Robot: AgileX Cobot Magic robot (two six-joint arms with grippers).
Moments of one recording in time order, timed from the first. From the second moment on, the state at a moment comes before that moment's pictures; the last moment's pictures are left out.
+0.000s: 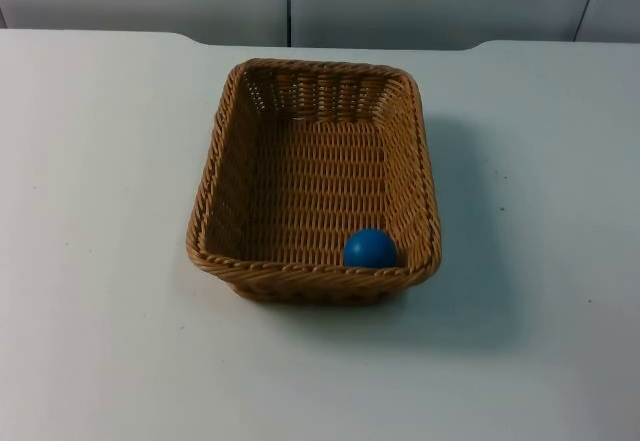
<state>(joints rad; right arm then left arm) 0.15 0.74 -0.78 -0.58 0.65 0.51 -0.28 0.66 -0.88 0.39 0.77 -0.32</state>
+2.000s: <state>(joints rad) 0.28 0.00 -0.52 0.08 0.94 -0.03 -0.33 0.00 -0.54 -0.01 1.04 0.06</state>
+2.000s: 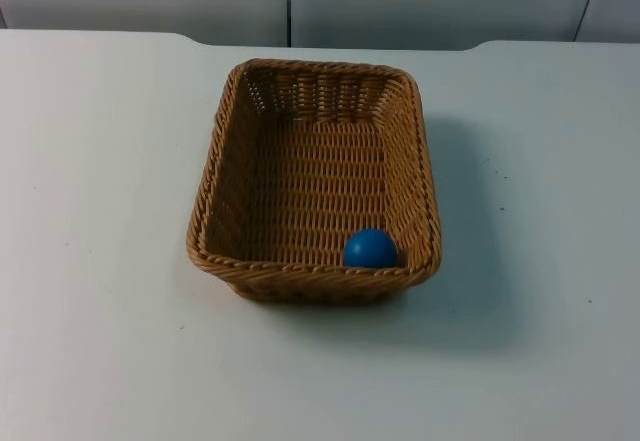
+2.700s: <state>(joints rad) 0.28 0.00 -0.52 0.01 1.10 -0.03 -0.33 0.00 -0.52 0.01 1.08 0.07</state>
